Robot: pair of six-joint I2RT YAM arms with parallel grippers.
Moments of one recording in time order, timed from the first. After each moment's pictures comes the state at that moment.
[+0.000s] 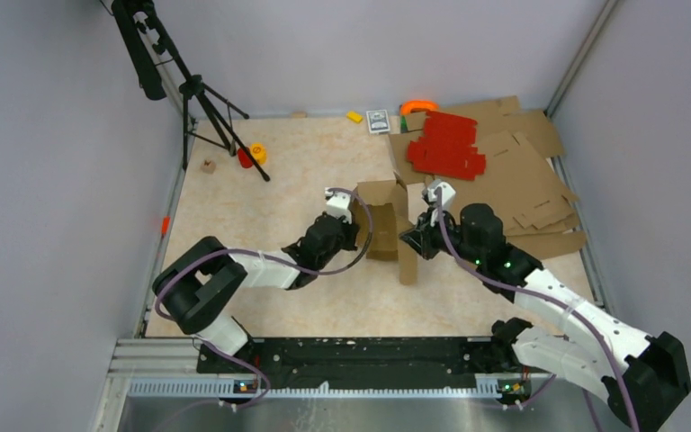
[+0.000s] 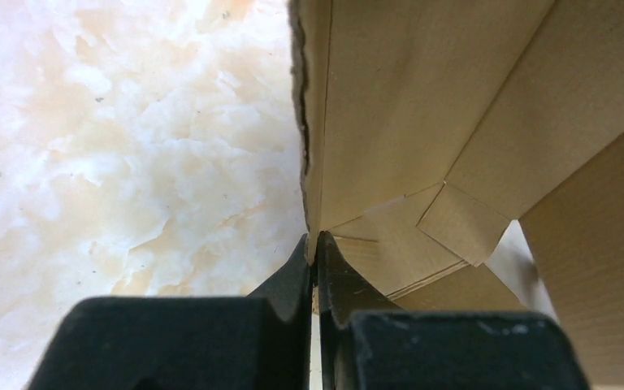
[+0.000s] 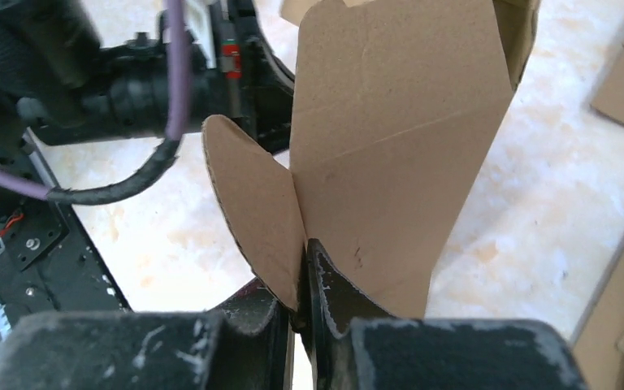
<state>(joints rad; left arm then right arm) -0.78 1.58 0.60 0.61 -0.21 -0.37 0.65 0.91 0.62 -0.04 -0.28 0.14</state>
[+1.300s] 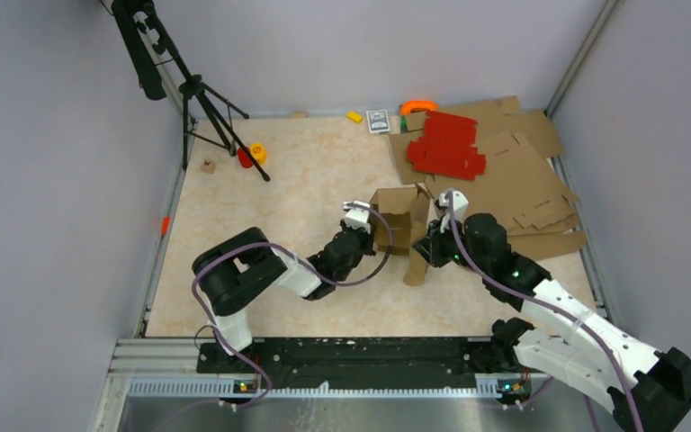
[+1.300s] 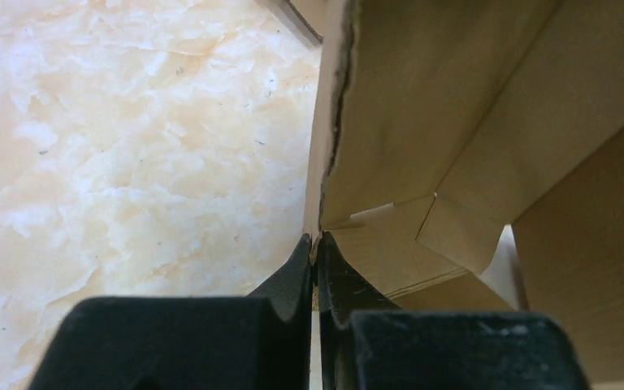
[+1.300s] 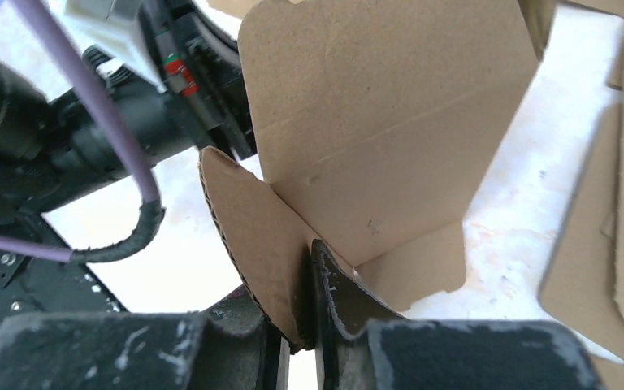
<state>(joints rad) -0.94 1.80 0.61 0.98 -0.43 -0.30 0.65 0.81 0.55 -0.17 -0.14 0.26</state>
